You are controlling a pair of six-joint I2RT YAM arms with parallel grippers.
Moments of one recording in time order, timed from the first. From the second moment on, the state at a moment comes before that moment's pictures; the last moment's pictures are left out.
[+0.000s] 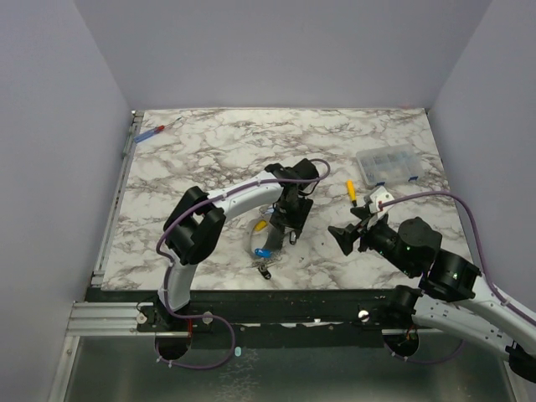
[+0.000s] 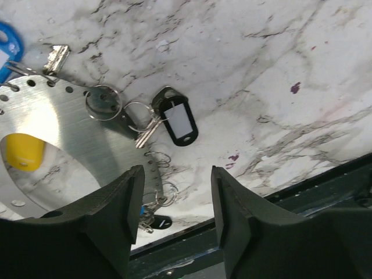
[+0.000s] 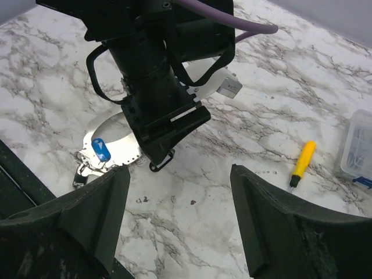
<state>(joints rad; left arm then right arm) -0.84 2.02 1.60 -0.94 0.14 -0.45 0.98 0.52 0.72 -0.42 0.30 0.02</state>
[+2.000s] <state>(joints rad) -0.75 0.64 0.58 -0.31 -0.56 -0.28 0.87 1.68 0.87 0.03 0.04 0.74</state>
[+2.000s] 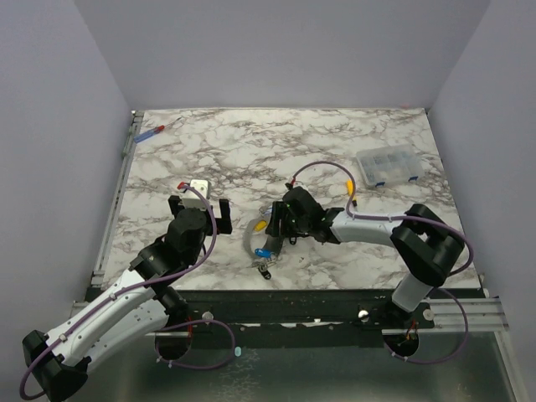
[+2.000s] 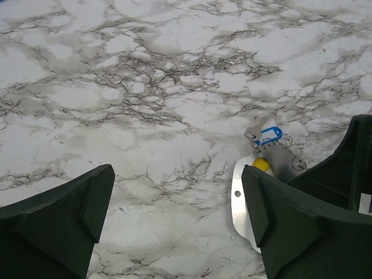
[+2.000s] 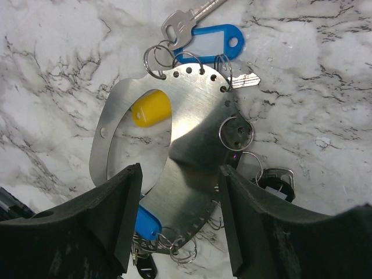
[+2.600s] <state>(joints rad) -0.75 0.63 0.58 -0.31 -0.56 -0.27 0.82 1.59 0.79 -0.02 0.04 0.72</state>
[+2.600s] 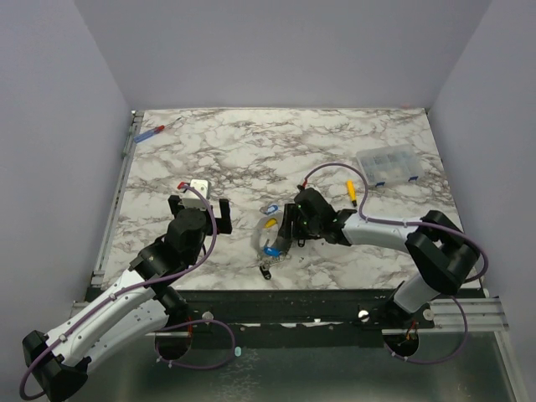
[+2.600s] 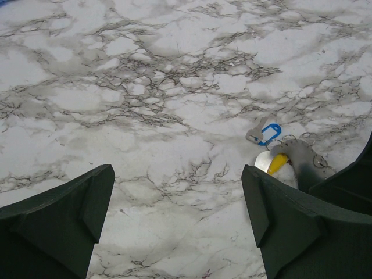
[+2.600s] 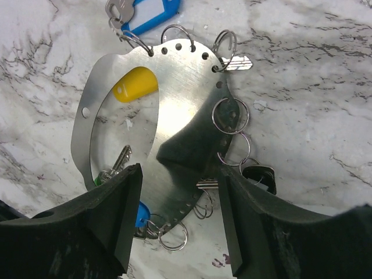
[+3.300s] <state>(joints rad) -0.75 0.63 0.58 -0.30 -0.57 -0.27 0.80 1.59 0.87 -0.23 0.15 0.51</state>
